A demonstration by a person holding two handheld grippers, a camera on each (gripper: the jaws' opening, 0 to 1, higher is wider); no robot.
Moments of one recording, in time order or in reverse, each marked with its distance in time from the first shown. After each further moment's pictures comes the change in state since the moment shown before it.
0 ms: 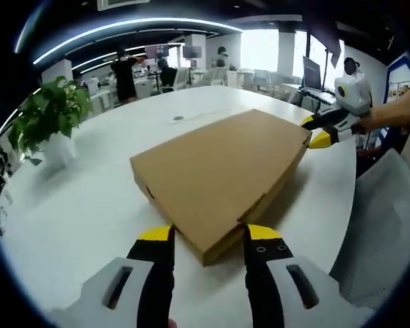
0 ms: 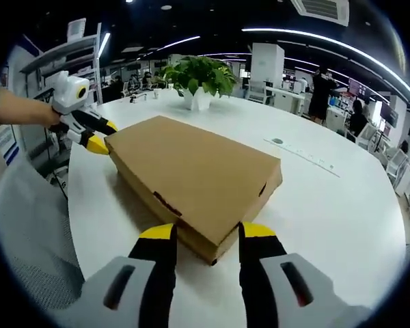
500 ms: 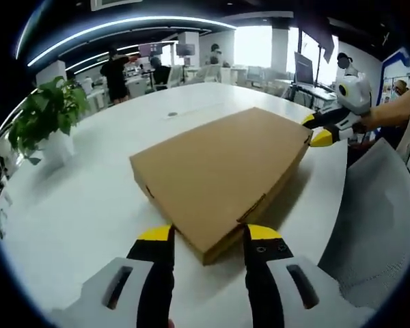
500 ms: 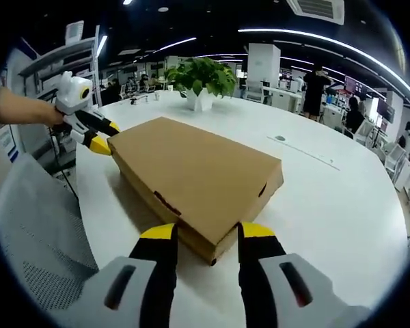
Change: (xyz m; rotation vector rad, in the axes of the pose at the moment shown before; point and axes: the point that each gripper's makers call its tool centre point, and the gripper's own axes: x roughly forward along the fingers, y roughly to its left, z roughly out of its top) left arm -0.022 -0.011 -0.016 0.023 0.020 -0.028; right arm -0.018 0.031 -0.010 0.018 -0.008 -0.008
